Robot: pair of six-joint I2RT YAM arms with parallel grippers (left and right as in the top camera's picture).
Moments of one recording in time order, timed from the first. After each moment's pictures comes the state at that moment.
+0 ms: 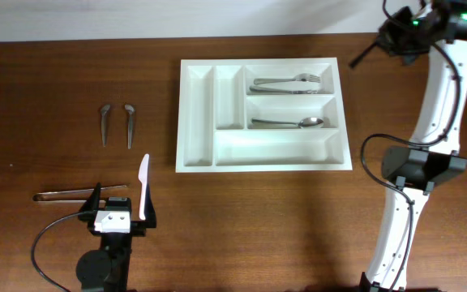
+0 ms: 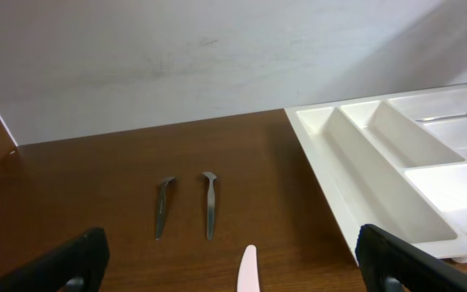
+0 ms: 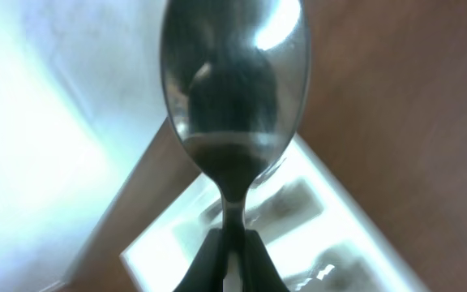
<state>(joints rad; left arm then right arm) 0.07 0.01 0.01 -0.07 0.07 0.13 -0.21 2.61 3.09 -1.50 -0.41 0.79</state>
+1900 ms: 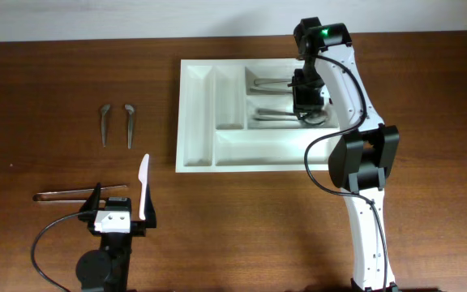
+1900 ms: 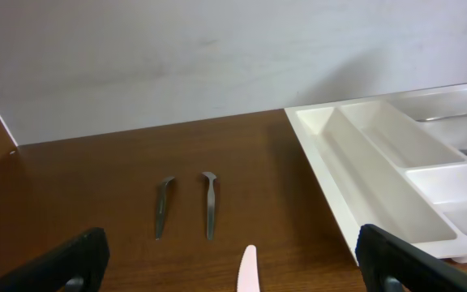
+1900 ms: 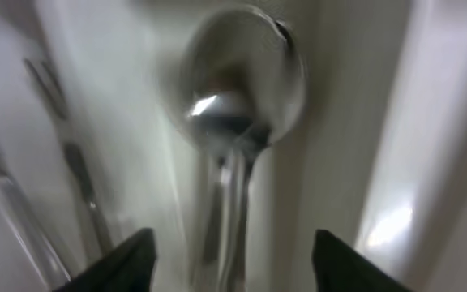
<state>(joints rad) 0.07 0.01 0.01 -0.07 0.07 0.13 0.17 2.61 2.60 -1.55 -0.04 1.77</state>
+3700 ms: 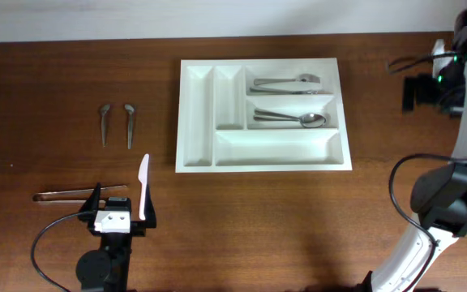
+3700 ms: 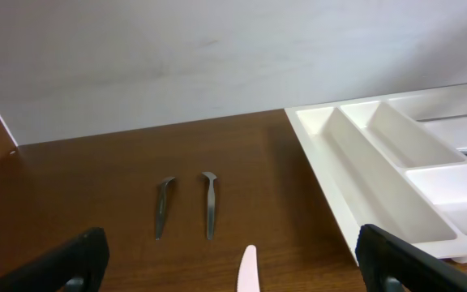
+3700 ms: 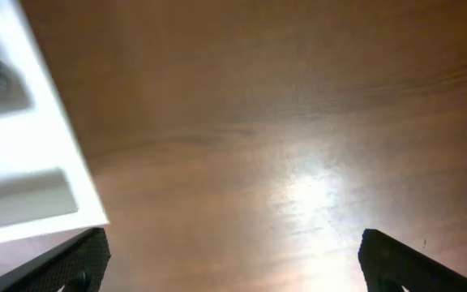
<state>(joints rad) 0.07 0.01 0.01 -0.07 0.07 0.13 -0.34 2.13 2.29 -1.65 0.08 -0.16</state>
